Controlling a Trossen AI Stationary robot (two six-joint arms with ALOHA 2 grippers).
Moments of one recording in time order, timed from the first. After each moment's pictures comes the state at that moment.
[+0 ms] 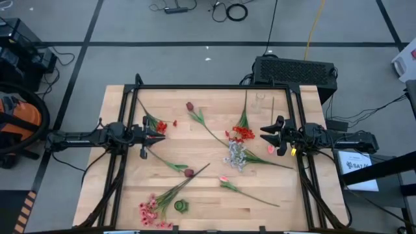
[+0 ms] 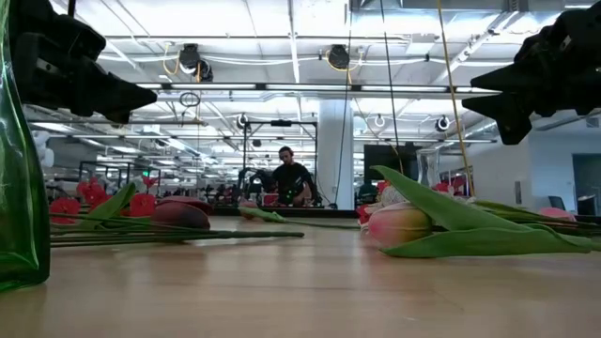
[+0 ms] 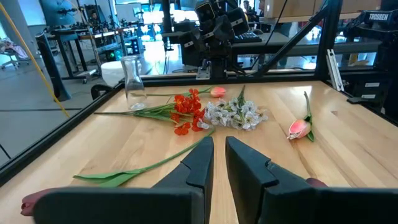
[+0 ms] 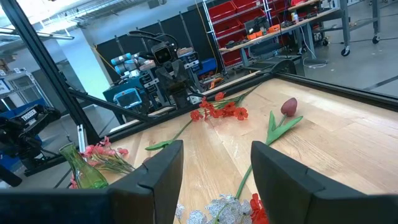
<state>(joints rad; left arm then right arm) 0.04 0.09 0.00 0.02 0.03 0.06 -0.01 0.04 0.02 0.02 0.13 0.38</state>
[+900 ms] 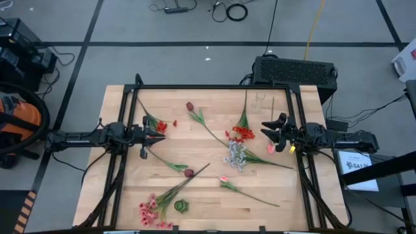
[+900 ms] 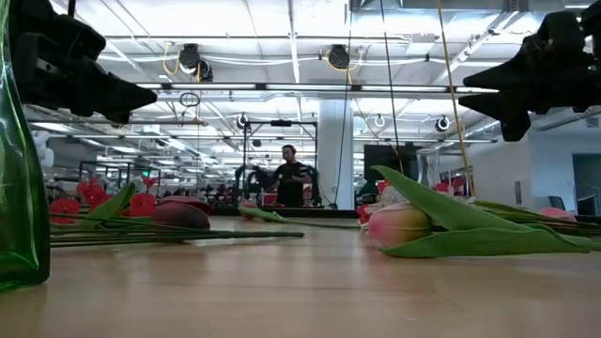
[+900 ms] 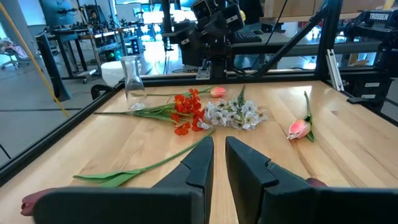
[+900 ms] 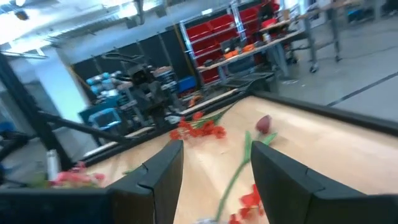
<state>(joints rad) 0.04 0.09 0.00 0.02 0.03 0.06 -0.01 0.05 0.02 0.08 0.26 0.36</state>
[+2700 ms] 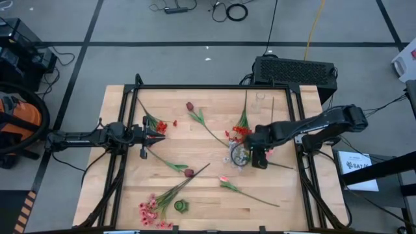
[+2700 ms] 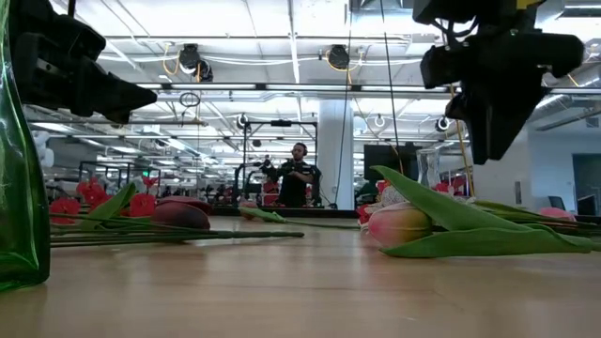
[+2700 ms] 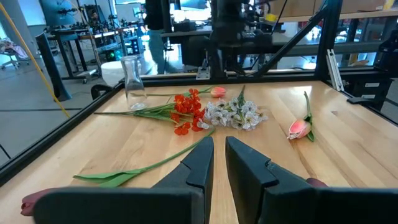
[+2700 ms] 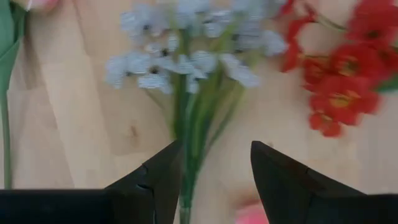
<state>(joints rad) 0.04 0.09 0.00 0.02 0.03 0.06 0.14 1.40 0.96 -0.92 0.02 0.30</state>
